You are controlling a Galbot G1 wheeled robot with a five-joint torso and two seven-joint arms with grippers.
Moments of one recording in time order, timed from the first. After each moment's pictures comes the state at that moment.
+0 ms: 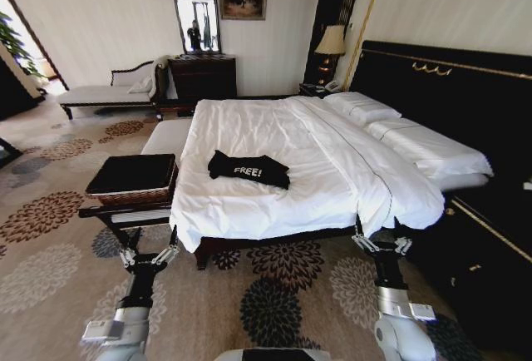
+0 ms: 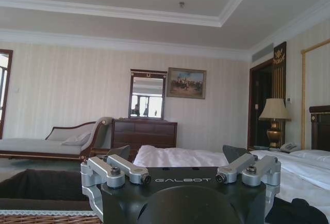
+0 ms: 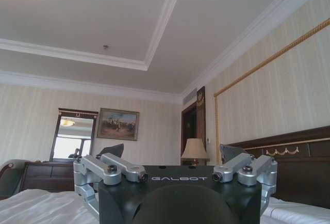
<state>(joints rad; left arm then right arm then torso) 1.91 -1.47 -0.73 -2.32 -0.29 -0.26 0.05 -1.66 1.46 0.81 2.02 0.25 0.54 -0.10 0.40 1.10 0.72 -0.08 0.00</state>
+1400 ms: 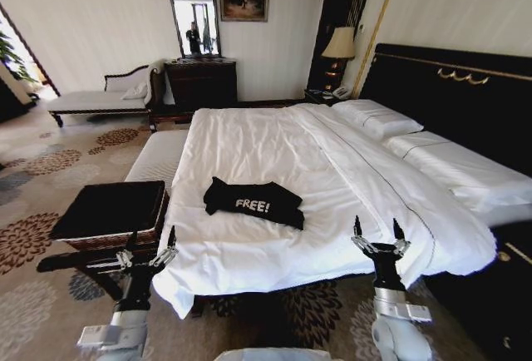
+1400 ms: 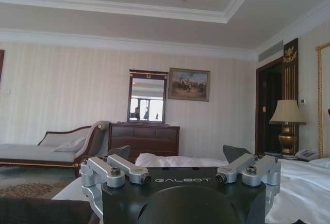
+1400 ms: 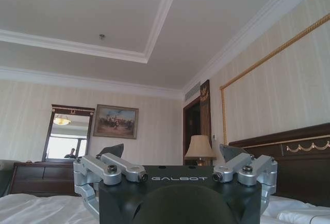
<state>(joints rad) 1.92 -1.47 -0.74 -2.33 -0.29 -0.28 0.05 -1.66 1.47 0.79 2.01 0.24 0.56 -0.08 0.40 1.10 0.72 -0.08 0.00</state>
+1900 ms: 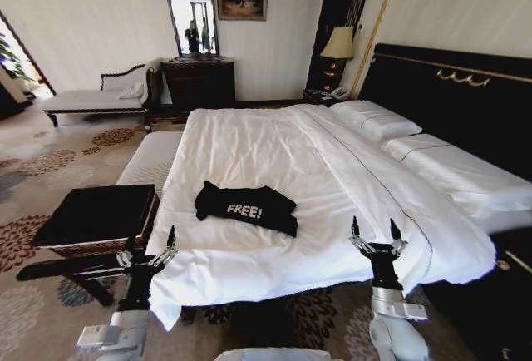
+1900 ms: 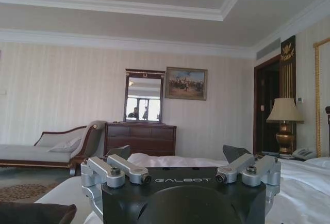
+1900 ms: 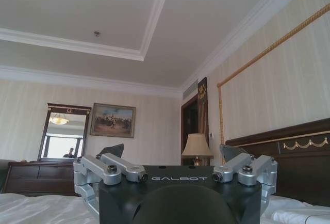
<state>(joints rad) 1.92 -1.47 -0.74 -2.32 -0.29 -0.29 0.05 -1.64 1.47 0.79 1.99 0.23 0.57 -0.09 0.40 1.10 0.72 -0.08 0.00</state>
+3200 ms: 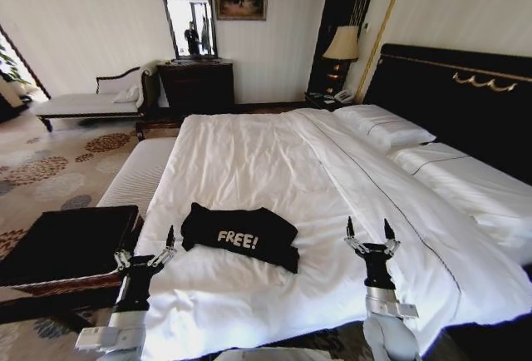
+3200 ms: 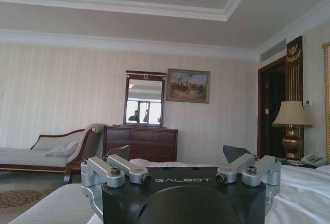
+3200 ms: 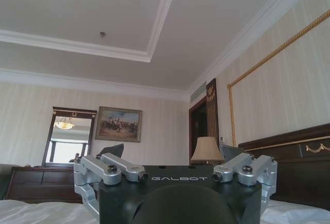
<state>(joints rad) 1.93 -1.47 -0.74 -2.33 -0.29 -0.29 0.05 -1.63 1.47 0.76 1.95 0.22 0.61 -0.10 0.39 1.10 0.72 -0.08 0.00</state>
